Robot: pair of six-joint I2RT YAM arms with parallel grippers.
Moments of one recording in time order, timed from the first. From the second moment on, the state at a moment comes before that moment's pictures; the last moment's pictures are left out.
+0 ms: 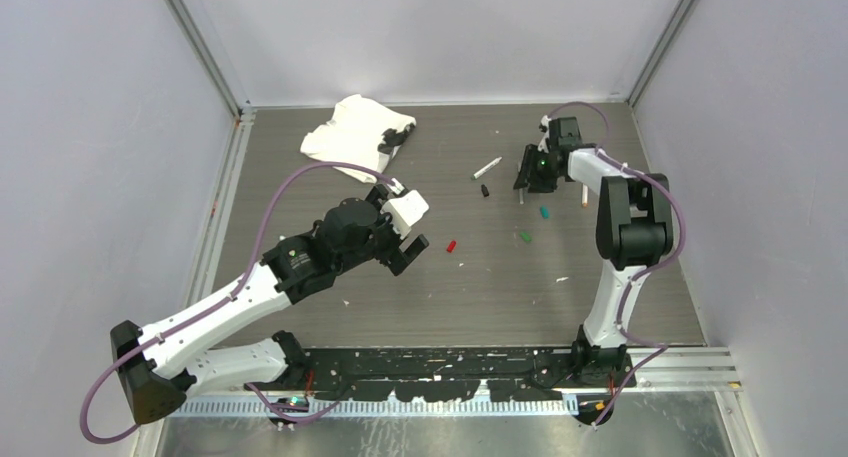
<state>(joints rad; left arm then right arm) -0.93 1.01 0.96 -0.42 -0.13 0.18 0.06 2.00 1.37 -0.38 -0.21 0.28</state>
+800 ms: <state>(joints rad) -0.93 1.00 0.95 -0.42 -0.12 0.19 -0.06 1.25 1.15 -0.44 -0.78 -0.16</state>
